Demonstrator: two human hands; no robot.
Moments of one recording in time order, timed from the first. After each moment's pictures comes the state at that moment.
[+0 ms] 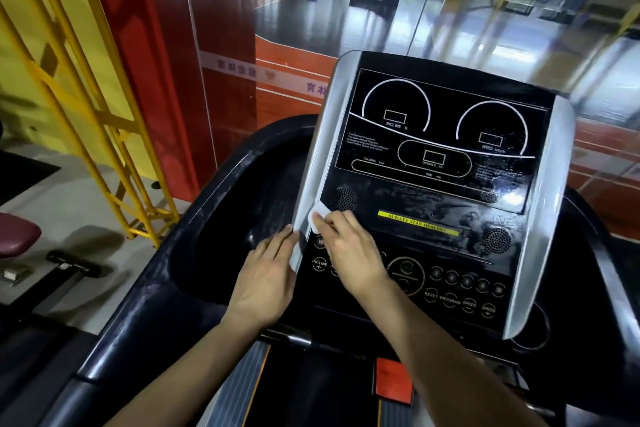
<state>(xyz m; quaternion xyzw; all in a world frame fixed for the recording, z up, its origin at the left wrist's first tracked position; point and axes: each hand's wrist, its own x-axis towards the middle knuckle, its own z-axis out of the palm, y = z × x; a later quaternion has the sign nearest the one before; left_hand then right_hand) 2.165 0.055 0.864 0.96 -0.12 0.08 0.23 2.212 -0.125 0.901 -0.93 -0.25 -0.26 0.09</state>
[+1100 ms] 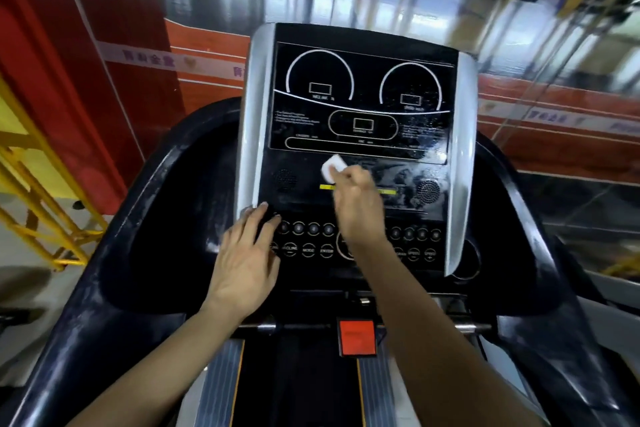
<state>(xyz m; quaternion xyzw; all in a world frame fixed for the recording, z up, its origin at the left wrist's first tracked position) 2.170 0.019 0.877 0.94 -0.22 0.13 0.20 2.211 -0.196 0.921 -0.94 -0.03 -0.31 0.14</state>
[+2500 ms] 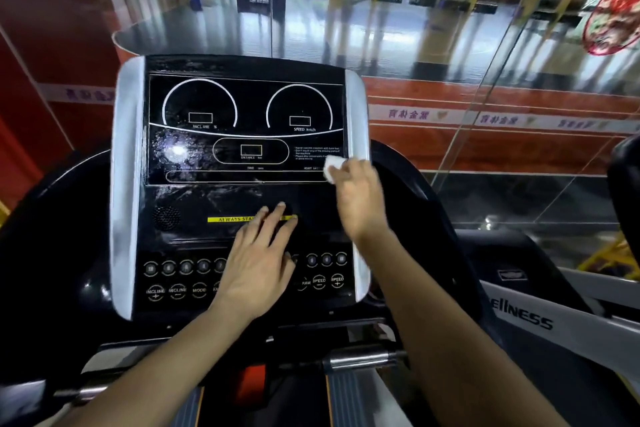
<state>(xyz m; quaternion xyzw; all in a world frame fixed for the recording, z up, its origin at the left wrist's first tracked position) 2.175 -0.180 0.912 0.93 -0.30 0.14 0.15 2.204 -0.394 0.968 -0.93 0.00 -0.36 0.03</state>
